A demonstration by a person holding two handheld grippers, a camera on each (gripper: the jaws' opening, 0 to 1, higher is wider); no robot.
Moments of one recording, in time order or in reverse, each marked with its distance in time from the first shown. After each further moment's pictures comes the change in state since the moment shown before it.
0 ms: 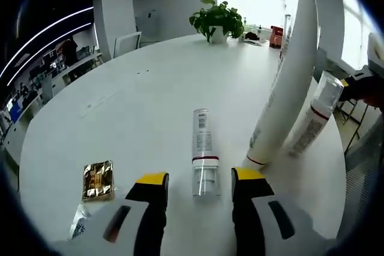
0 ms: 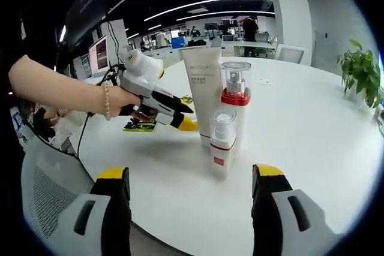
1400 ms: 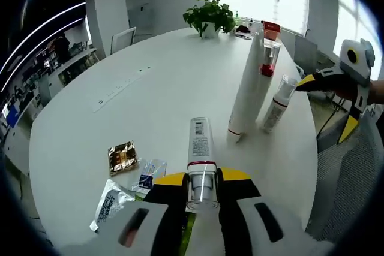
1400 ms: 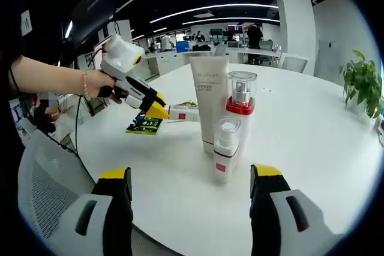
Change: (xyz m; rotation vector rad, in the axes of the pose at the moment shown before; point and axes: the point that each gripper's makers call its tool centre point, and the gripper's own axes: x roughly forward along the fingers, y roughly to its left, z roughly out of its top) left arm -0.100 -0.001 -0.009 0.042 0.093 -0.065; right arm -0.003 0.006 0.010 -0.060 -0.043 0.013
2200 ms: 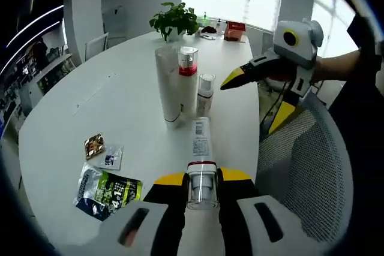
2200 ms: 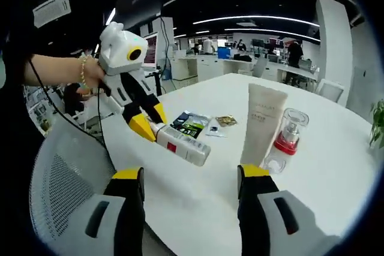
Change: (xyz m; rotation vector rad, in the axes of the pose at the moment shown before) left arm -0.073 -0.093 -0.018 0.061 0.018 -0.191; right arm 0.004 0.058 0.035 -0.215 -0.040 0.278
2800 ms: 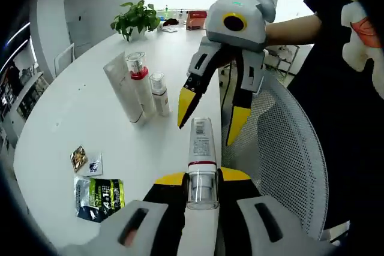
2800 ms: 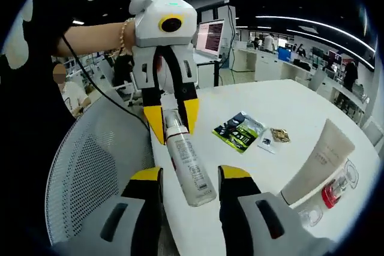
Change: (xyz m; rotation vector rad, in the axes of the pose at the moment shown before) left arm -0.031 -0.049 -0.002 0.177 0.083 -0.158; right arm 0.023 0.064 0.006 -0.227 0.093 0.357
